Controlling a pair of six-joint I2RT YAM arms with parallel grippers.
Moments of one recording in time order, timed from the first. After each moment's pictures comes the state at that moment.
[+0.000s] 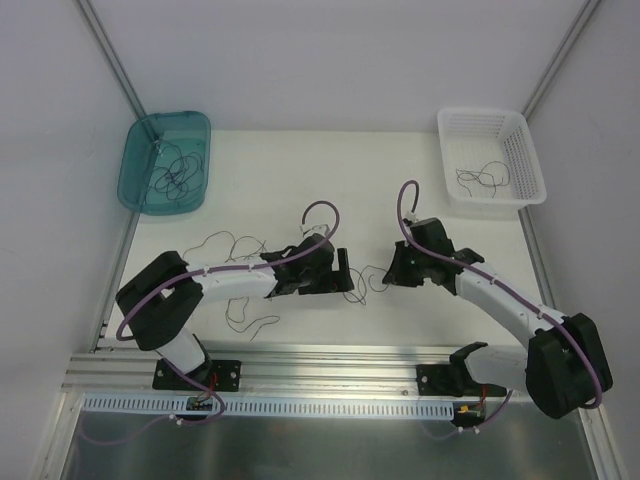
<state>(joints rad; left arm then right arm) -0.92 1.59 0.83 -0.09 -0.04 -0.90 0.47 1.19 0.68 -0.45 -0.19 0.56</state>
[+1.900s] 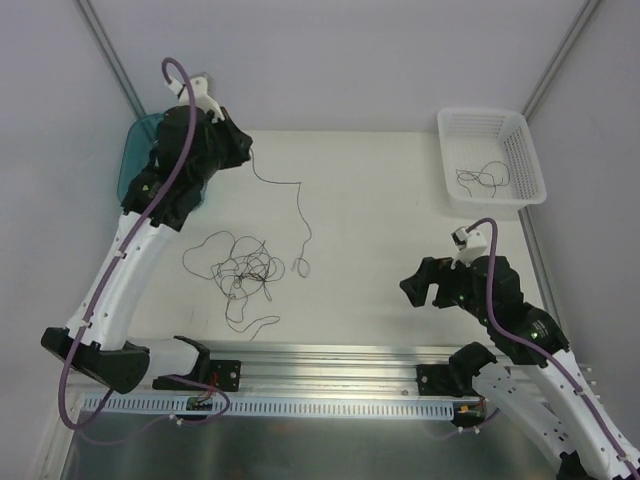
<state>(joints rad) -0.44 1.27 1.54 -0.57 -0.16 -0.46 0.56 0.47 0.73 -0.79 0.00 0.41</state>
